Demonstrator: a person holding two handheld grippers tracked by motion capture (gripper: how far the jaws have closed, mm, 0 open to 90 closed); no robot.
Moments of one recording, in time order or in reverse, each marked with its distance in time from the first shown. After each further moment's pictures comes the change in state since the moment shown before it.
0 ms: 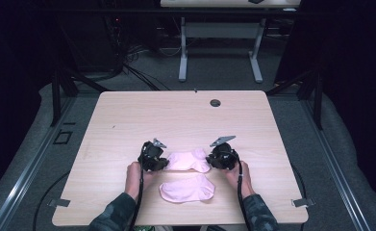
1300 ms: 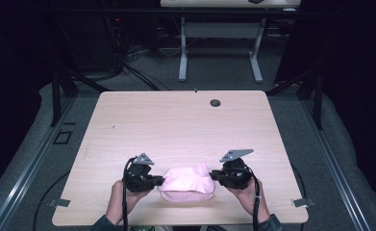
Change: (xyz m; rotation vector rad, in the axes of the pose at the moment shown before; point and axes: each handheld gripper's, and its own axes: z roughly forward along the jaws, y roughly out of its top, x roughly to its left) left arm -0.039 -0.045 -0.079 -0.061 -0.196 -0.015; right arm 0.053 -0.018 -0.095 -0.038 0.122 0.018
